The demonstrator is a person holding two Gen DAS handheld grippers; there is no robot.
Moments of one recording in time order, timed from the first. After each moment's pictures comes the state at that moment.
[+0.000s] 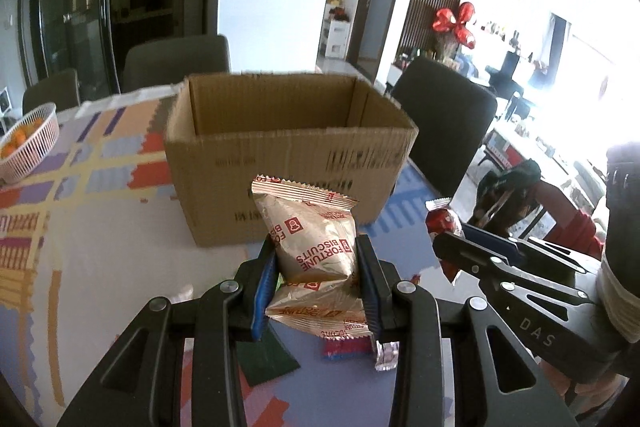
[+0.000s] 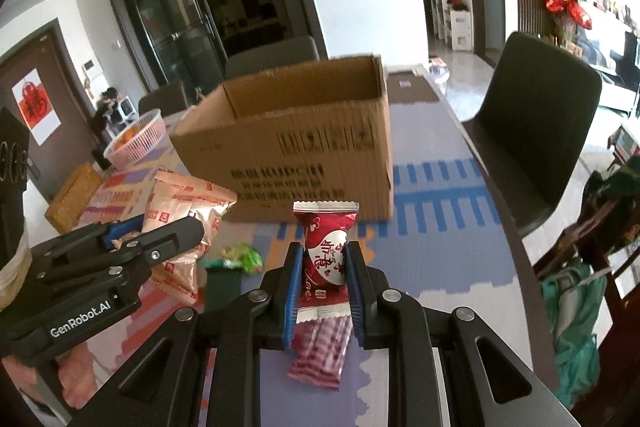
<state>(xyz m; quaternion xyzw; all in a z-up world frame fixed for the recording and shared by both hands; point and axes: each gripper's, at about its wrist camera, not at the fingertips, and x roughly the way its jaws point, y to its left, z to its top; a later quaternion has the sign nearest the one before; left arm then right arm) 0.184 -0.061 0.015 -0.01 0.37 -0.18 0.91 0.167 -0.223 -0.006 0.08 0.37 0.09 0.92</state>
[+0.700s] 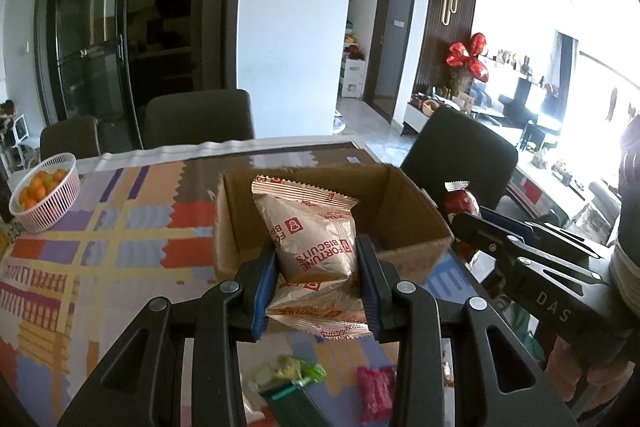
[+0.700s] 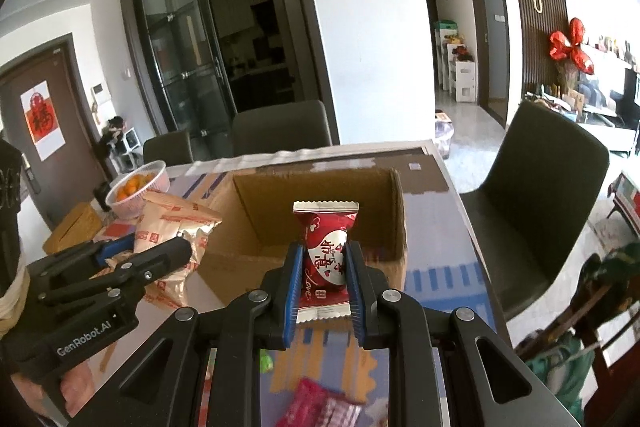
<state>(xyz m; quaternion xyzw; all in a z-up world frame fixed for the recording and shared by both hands) 0.245 -0.037 0.071 -0.01 0.31 -0.14 0.94 0.227 -0.211 0.061 0.06 0.29 0.09 0.95</state>
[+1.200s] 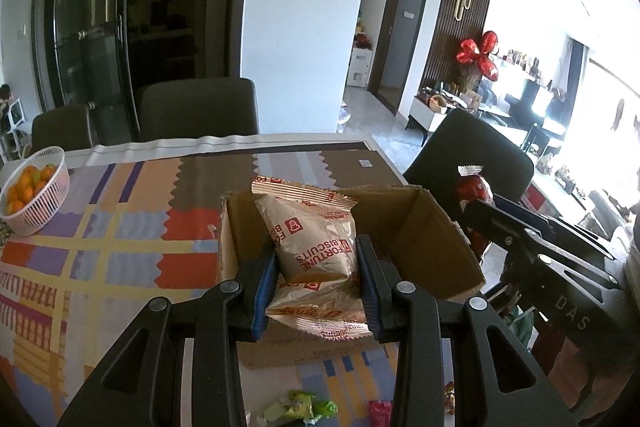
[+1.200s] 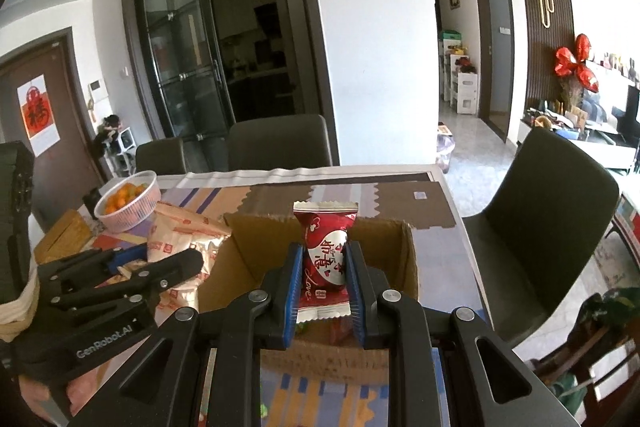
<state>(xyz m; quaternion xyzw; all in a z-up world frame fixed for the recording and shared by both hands) 0.312 -0.032 0.067 -0.02 0.35 -0.14 0.93 0.285 -0.196 0.079 0.04 0.28 0.09 0.95</state>
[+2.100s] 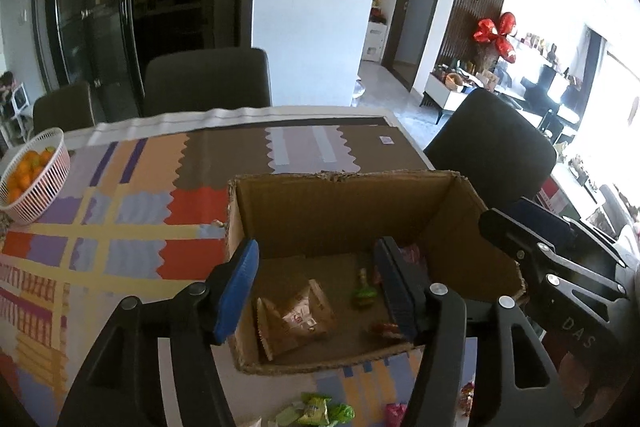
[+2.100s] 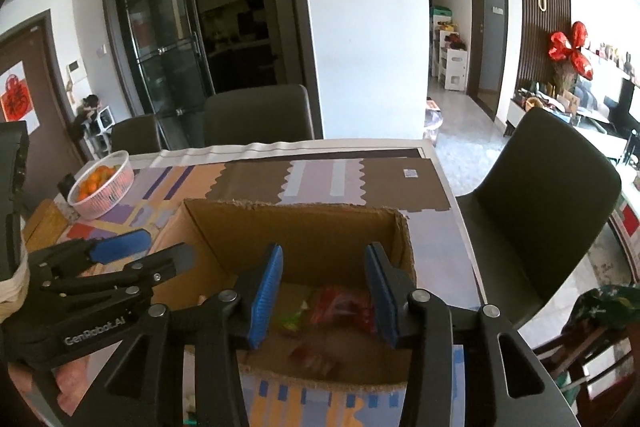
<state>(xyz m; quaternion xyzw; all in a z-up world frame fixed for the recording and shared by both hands) 0.334 -0.036 0.050 -0.02 0.39 -0.12 0.91 0.315 -0.198 0.057 0.02 0.33 0.06 0.94</state>
